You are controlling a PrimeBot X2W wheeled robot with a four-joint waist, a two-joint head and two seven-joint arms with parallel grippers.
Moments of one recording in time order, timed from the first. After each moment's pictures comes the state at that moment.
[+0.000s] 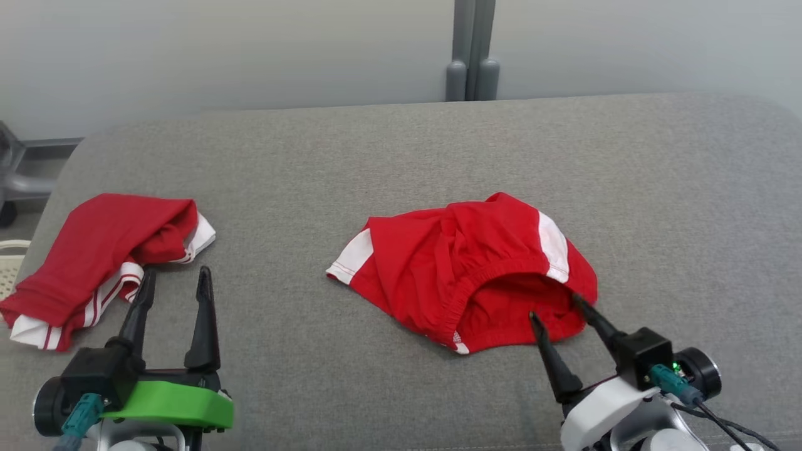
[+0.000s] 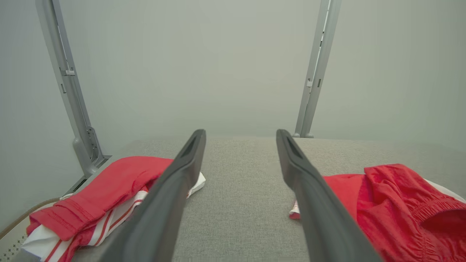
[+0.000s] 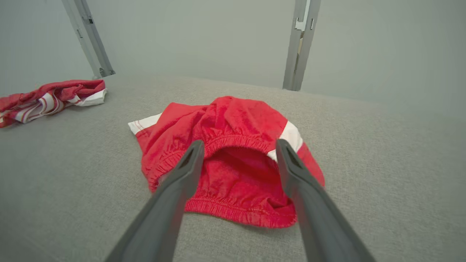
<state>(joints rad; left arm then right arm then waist) -0.04 0.41 -0.32 -0.02 -0.54 0.20 -0.26 -0.01 -0.10 0.18 0.09 0.09 0.13 -0.10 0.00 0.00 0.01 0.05</state>
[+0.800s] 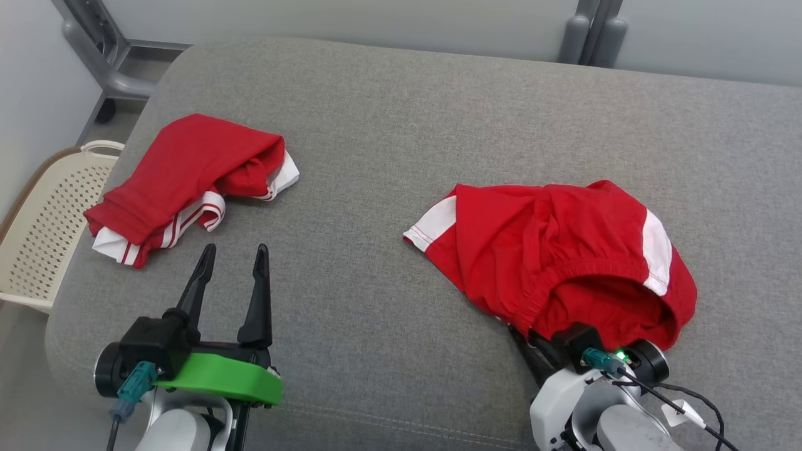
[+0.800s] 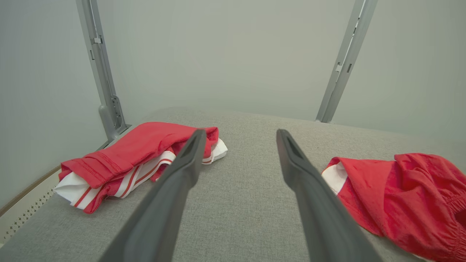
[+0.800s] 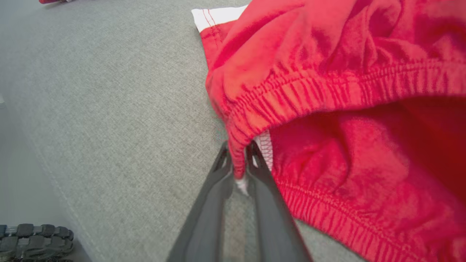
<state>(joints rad) -0.15 0.28 -0.38 0.08 -0.50 0.12 -0.26 -0.25 -0.12 0.39 0.58 0.09 0.13 -0.17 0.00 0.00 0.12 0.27</state>
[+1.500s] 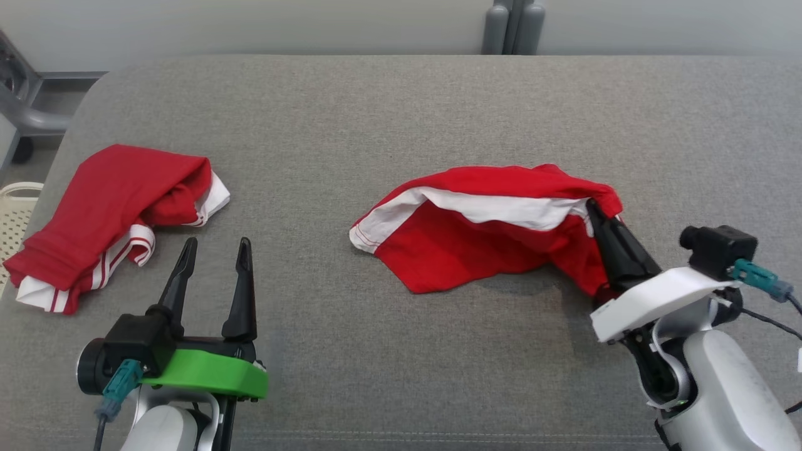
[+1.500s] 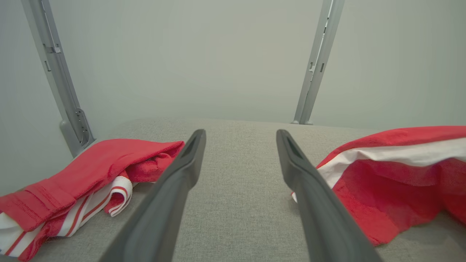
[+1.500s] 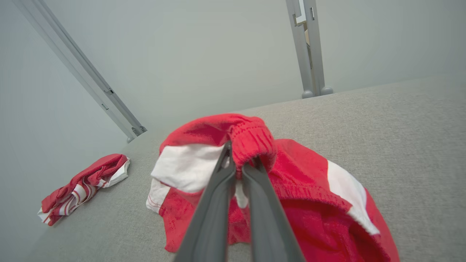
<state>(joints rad) -0.15 0.27 -0.32 0.09 -0.45 0.10 -0.26 -0.25 -0.14 0.15 0.17 0.52 0.13 -0.06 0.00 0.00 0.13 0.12</state>
